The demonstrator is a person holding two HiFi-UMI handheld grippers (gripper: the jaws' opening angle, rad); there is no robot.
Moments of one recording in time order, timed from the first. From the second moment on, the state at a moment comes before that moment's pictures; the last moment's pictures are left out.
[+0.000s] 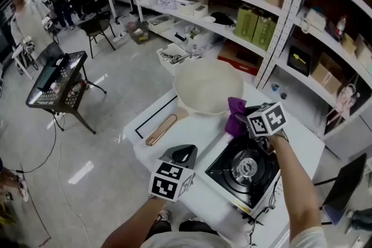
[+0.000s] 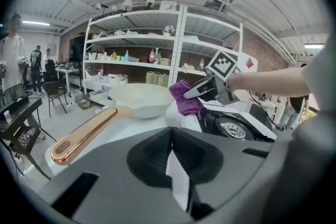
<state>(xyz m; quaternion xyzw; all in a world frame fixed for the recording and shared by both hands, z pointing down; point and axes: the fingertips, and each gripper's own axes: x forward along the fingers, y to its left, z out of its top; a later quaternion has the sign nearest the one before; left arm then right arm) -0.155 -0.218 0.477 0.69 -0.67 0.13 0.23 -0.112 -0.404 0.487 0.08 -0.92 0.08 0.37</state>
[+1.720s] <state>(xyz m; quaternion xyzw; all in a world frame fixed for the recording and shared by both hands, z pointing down) -0.091 -0.253 0.481 0.77 -0.58 0.16 0.21 0.066 -0.411 0.492 0.25 -0.89 0.22 0.30</state>
